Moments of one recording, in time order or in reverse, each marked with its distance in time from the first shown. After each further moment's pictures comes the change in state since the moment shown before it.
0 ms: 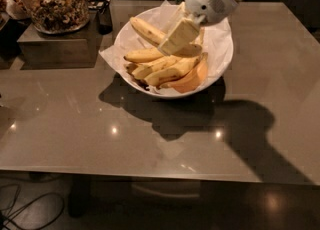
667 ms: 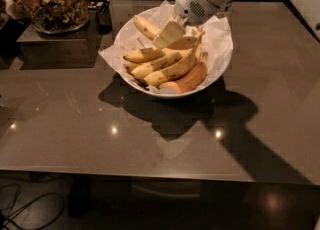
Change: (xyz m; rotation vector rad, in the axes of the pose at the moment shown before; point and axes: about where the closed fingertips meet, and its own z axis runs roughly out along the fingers) arm 0.004 -0.066 0.029 0.178 0.019 0.069
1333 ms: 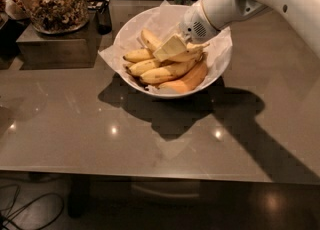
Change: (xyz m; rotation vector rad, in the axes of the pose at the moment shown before) arm 0.029 -0.008 0.026 0.006 -0.097 0.102
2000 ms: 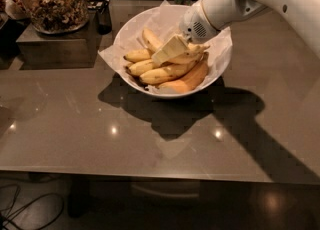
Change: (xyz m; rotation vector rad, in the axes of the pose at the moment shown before) arm 0.000 0.000 0.000 0.000 0.000 0.000
